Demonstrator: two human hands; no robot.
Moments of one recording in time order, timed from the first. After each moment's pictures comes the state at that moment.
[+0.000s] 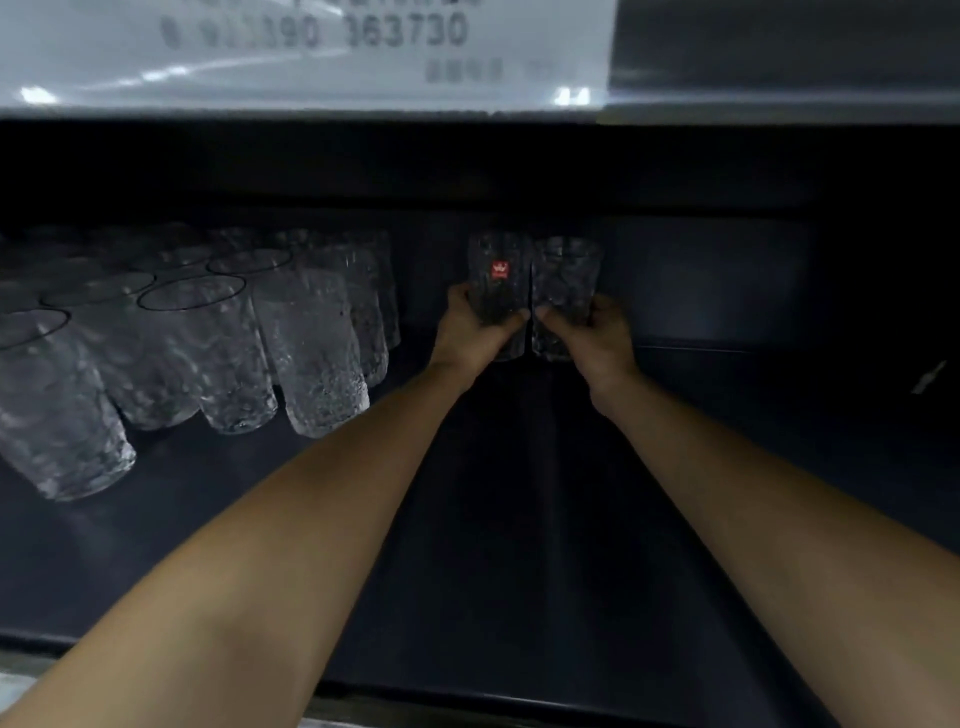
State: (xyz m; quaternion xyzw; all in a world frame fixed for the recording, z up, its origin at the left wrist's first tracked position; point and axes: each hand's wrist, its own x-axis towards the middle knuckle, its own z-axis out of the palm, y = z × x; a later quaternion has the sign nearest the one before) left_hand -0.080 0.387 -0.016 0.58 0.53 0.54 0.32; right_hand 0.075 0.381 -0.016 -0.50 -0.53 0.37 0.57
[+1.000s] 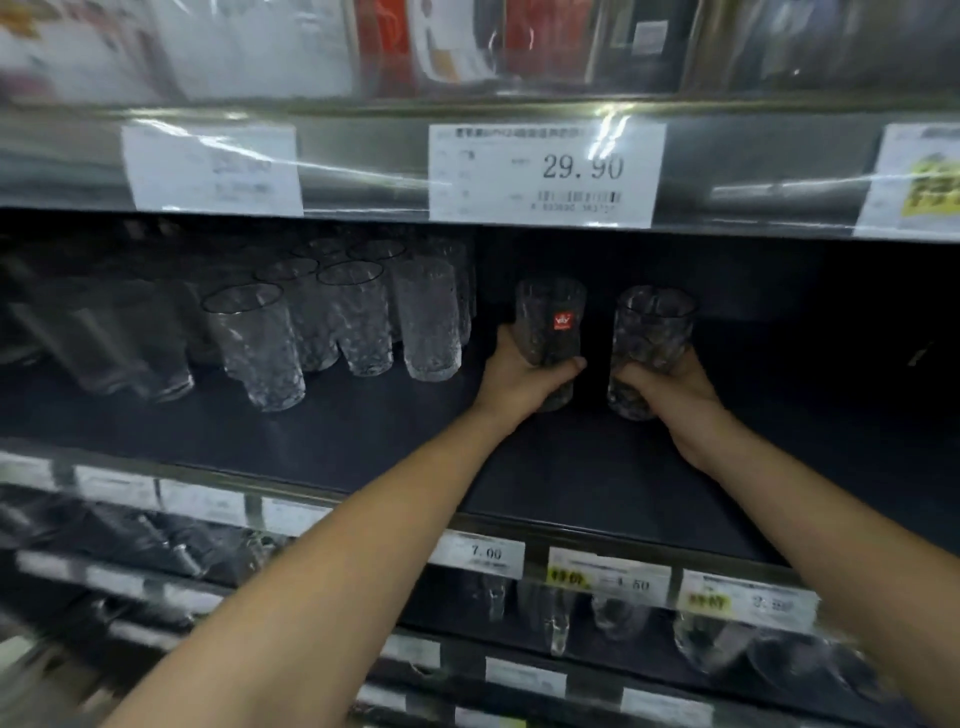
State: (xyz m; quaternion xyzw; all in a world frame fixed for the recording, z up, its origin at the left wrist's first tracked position) left_hand -0.100 0.231 -0.019 0.59 0.54 0.50 0.34; right_hand 0.093 0.217 -0.009 -0.50 -0.55 0.44 0.50
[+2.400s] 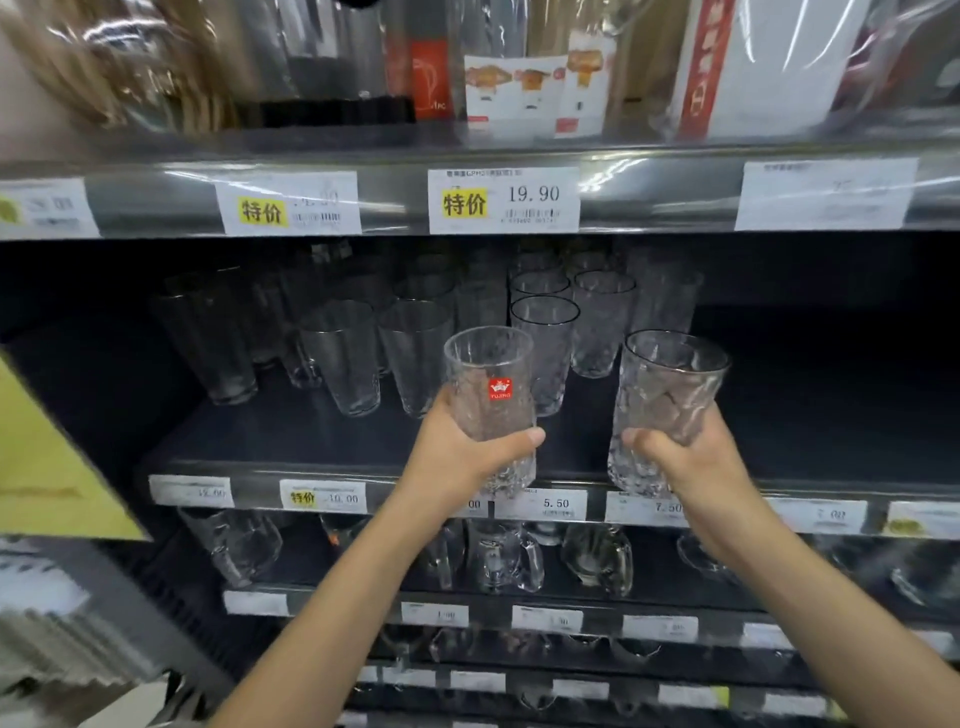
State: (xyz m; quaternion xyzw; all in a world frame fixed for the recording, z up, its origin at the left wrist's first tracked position) left_hand -0.474 0.040 0.026 0.57 0.52 0.49 0.41; right_hand -0.245 0.043 0.007 -0.50 -0.55 0.38 0.55
